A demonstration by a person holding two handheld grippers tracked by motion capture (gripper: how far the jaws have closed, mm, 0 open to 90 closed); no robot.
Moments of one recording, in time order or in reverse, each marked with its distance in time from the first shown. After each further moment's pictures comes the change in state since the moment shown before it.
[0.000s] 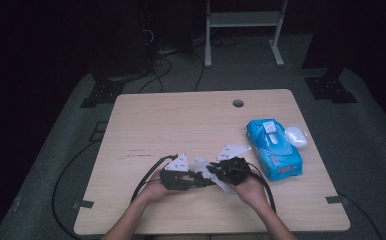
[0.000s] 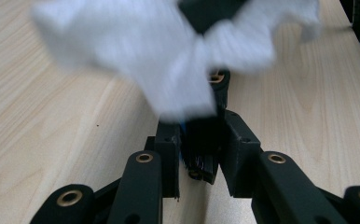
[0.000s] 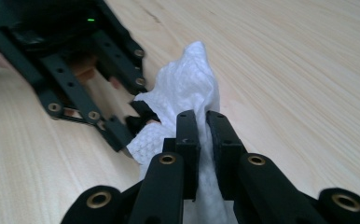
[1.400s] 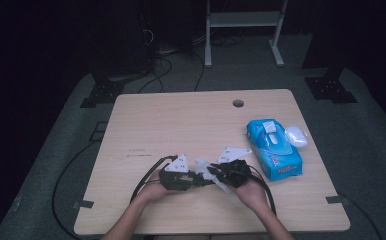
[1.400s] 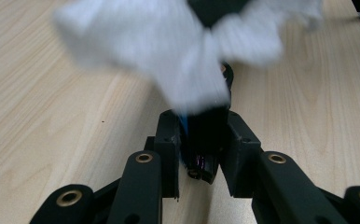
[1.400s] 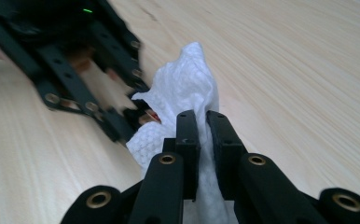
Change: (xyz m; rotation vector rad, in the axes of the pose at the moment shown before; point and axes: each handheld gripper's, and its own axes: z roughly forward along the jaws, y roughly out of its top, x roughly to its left) left arm -0.001 0.000 -0.002 0.021 0.019 0.027; right arm 0.004 -0.005 -0.003 -0.008 -0.030 -0.015
